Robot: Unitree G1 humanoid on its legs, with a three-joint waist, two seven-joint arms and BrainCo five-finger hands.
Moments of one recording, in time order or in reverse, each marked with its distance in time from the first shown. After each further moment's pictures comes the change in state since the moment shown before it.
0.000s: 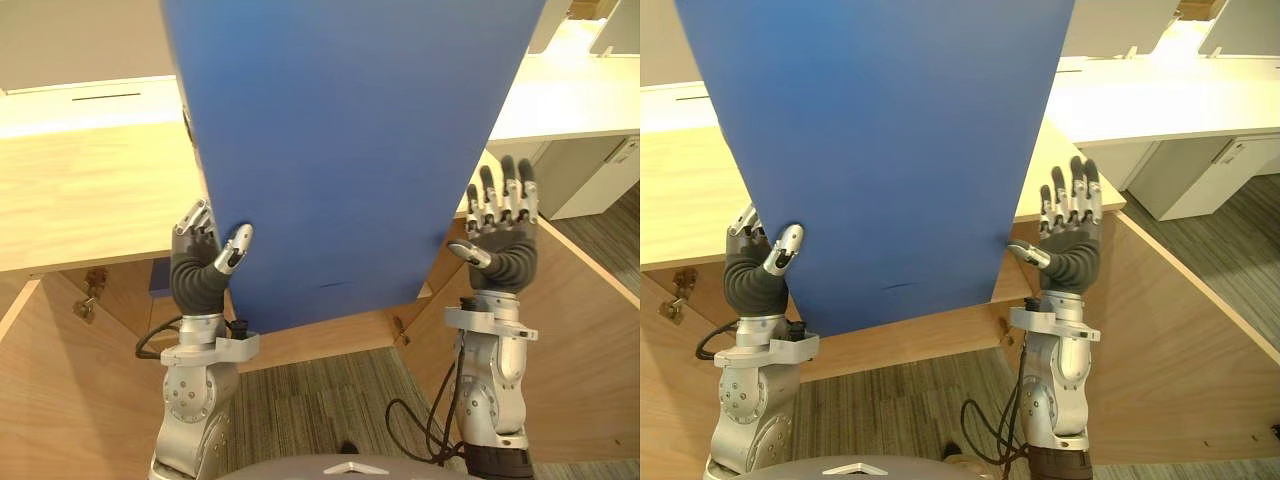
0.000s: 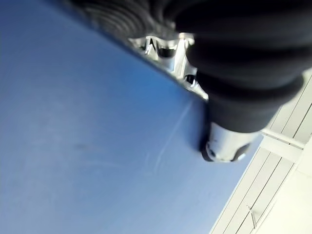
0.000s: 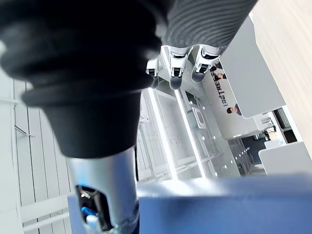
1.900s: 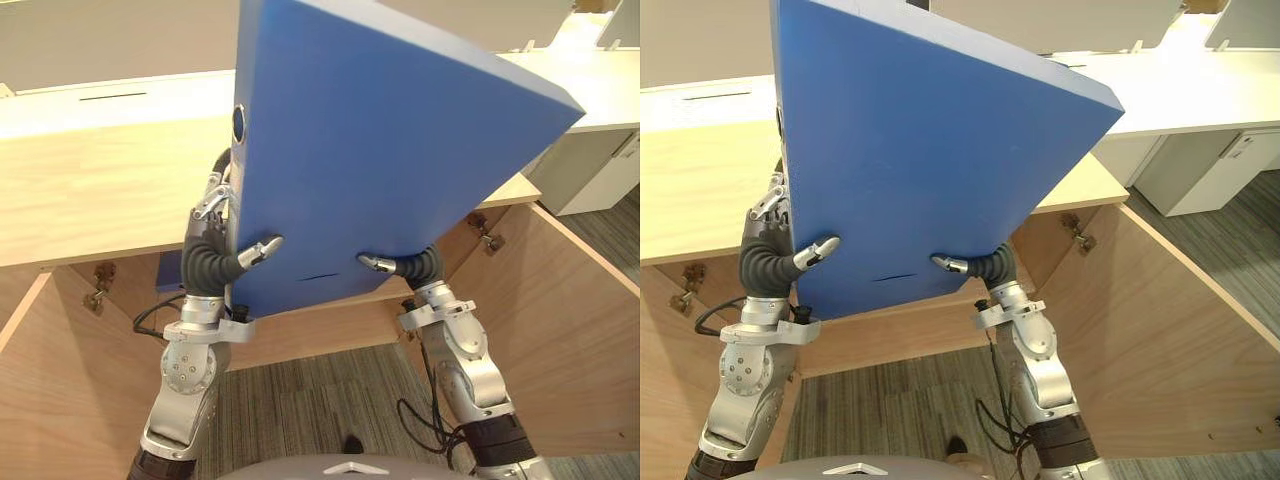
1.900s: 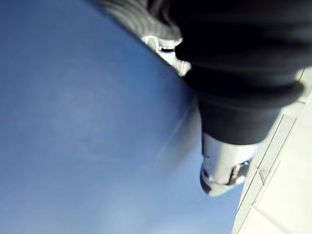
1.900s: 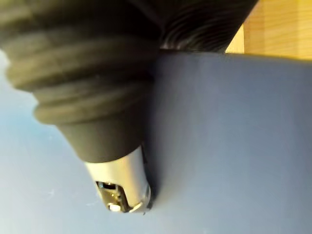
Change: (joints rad) left arm -0.123 0.094 0.060 0.113 0.097 -0.014 -0.012; right arm -0.099 -0.106 0.176 0.231 -0.122 0.111 0.115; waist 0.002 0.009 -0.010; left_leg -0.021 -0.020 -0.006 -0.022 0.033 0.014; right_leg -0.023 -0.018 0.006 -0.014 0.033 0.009
